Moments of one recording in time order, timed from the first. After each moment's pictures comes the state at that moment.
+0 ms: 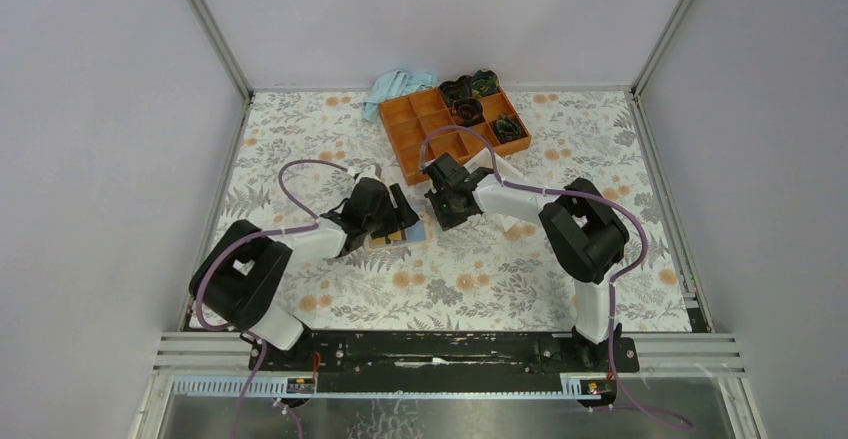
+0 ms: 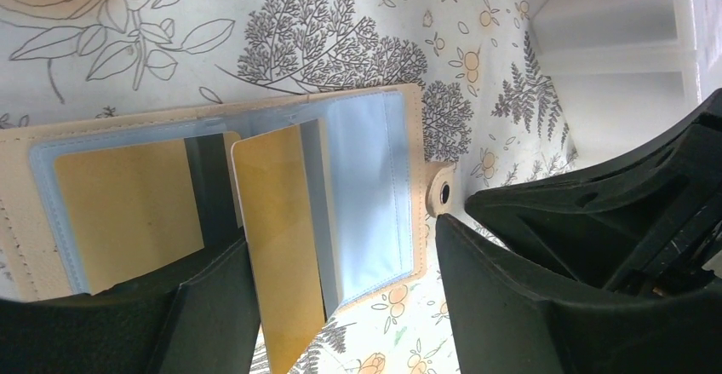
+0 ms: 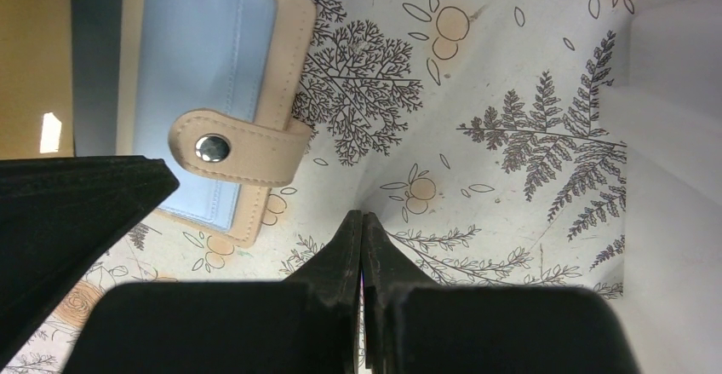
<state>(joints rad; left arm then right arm) -0.53 1.55 0.63 0.19 0.01 -0.82 0.75 1.96 1.30 -0.46 0.00 0.26</state>
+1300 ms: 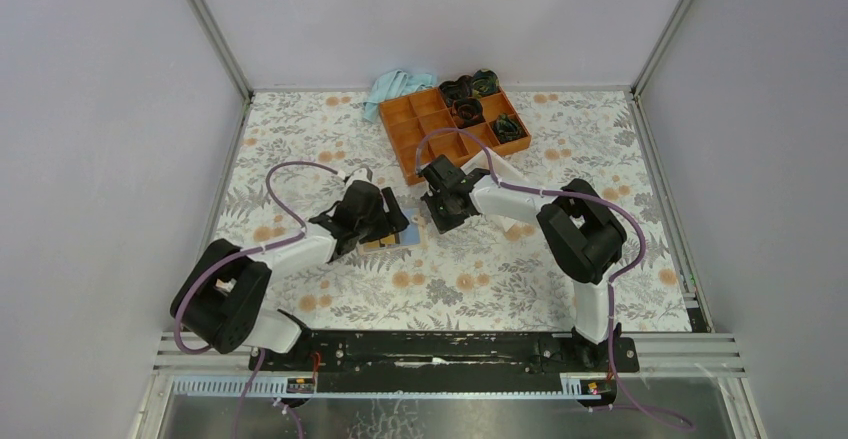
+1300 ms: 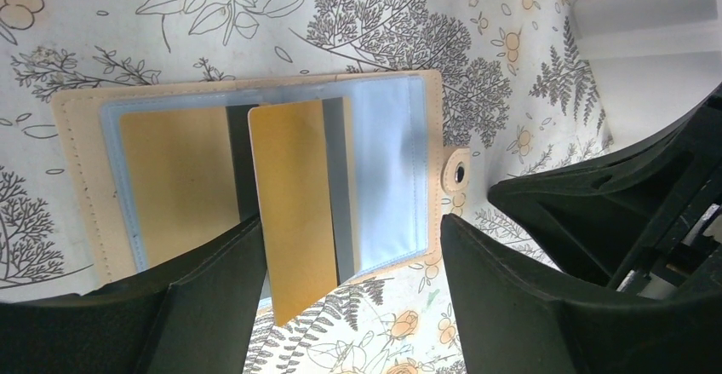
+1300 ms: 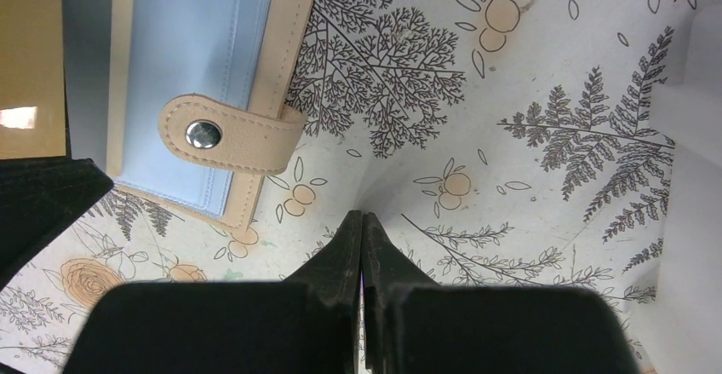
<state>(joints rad) -0.53 1.42 0.61 0.03 -0.05 -0.79 0.77 1.97 1.31 -0.48 -0.02 0.26</state>
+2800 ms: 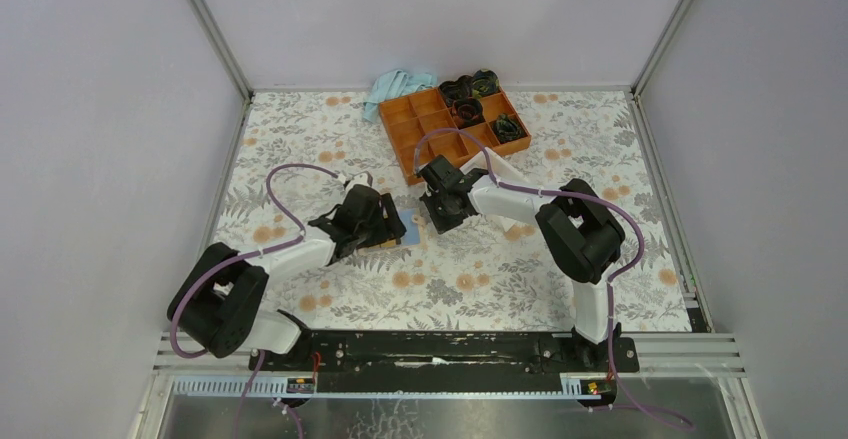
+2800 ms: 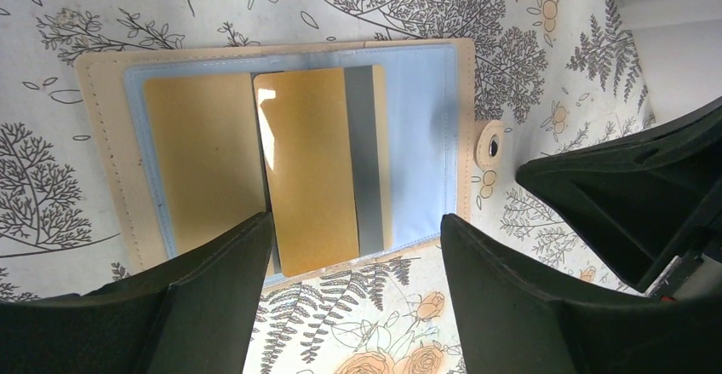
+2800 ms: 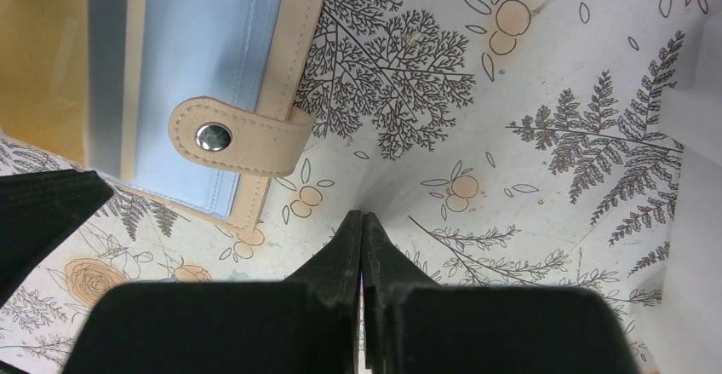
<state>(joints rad) -0.54 1.39 0.59 -0.03 -0.07 -0.76 0.78 1.98 1.32 -0.49 -0.02 0.26</state>
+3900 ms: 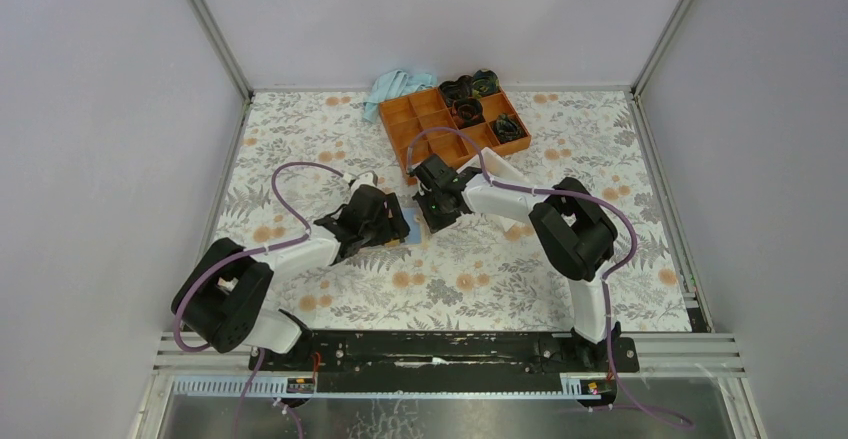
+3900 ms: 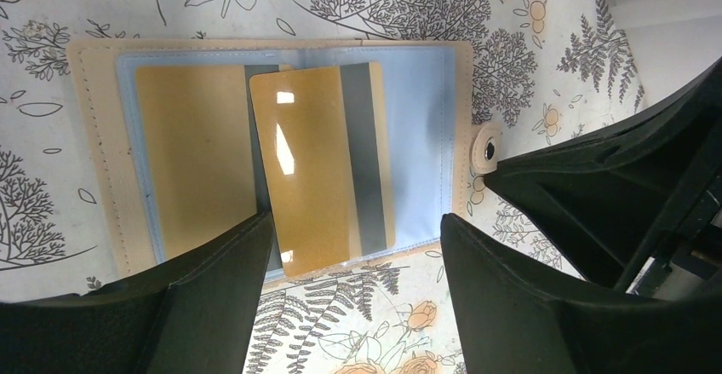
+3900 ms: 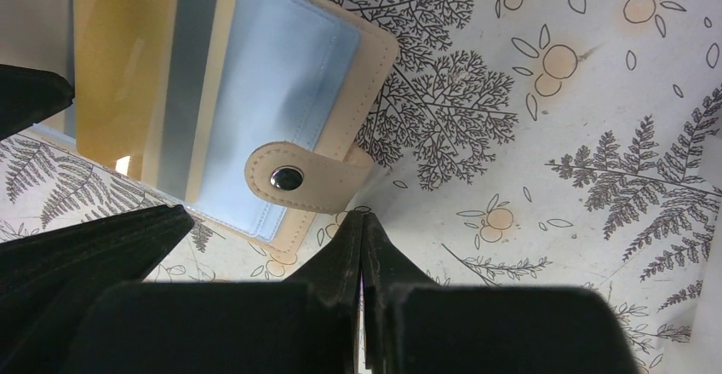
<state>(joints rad) -0.58 1.42 0.61 -0.01 -0.10 -0.76 0.79 2.02 1.38 -0.49 -0.05 0.26</state>
